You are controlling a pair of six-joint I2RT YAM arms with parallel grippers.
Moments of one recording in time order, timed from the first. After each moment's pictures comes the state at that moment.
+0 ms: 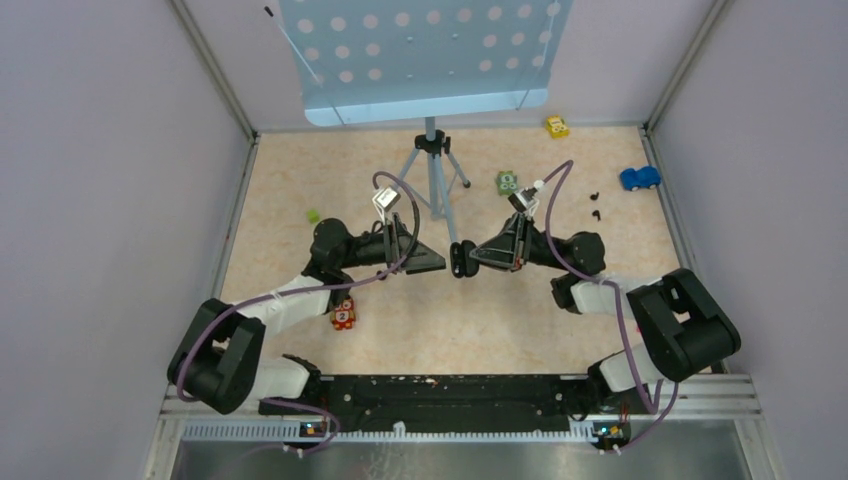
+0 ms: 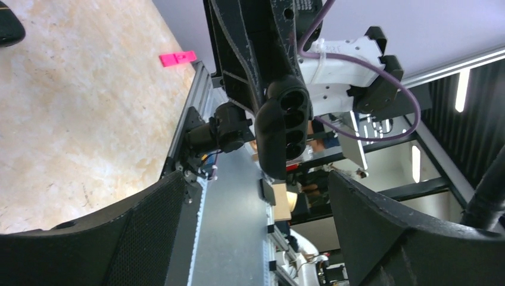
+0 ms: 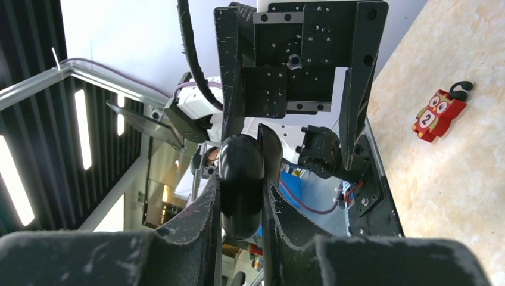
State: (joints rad) left arm -0.47 1.29 0.53 0.92 1.01 -1.29; right arm 0.42 1.45 0.43 1.49 -0.96 1.65
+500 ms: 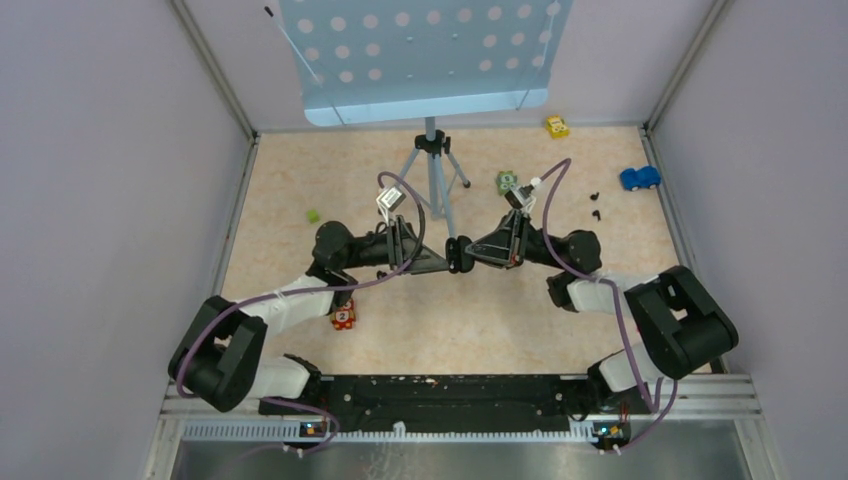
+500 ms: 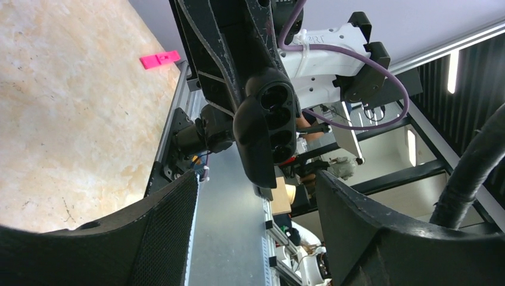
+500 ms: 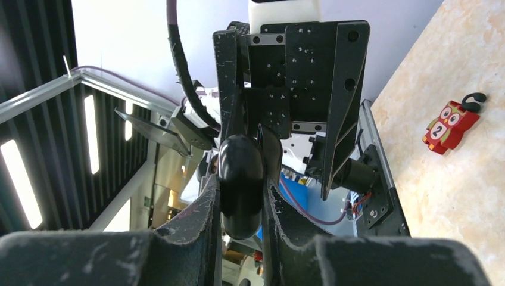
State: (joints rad) left arm -0.51 1.32 0.53 1.04 1.00 -1.34; right arm 0.46 1.46 0.45 1.50 -0.91 1.67
